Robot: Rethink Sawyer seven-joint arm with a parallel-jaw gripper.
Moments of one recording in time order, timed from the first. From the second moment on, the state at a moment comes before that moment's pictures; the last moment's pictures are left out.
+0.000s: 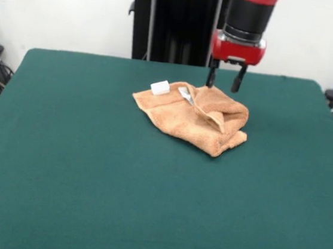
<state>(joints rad) -0.06 -0.63 -0.08 2.15 -0.01 -0.10 1.57</state>
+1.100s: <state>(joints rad) -0.12 -0.55 -0.09 2.08 -0.05 -0.18 1.57</state>
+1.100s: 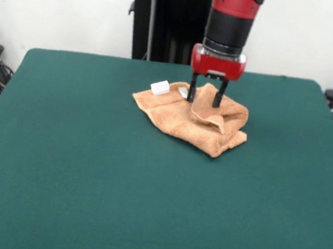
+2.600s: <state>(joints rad) -0.12 -0.53 -0.09 2.07 -0.05 -0.20 1.57</state>
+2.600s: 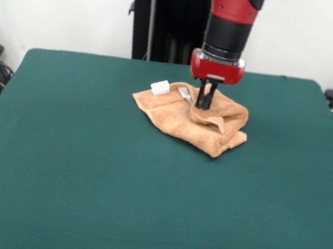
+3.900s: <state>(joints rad) -0.13 -0.62 -0.09 2.09 -0.05 -0.20 1.57</state>
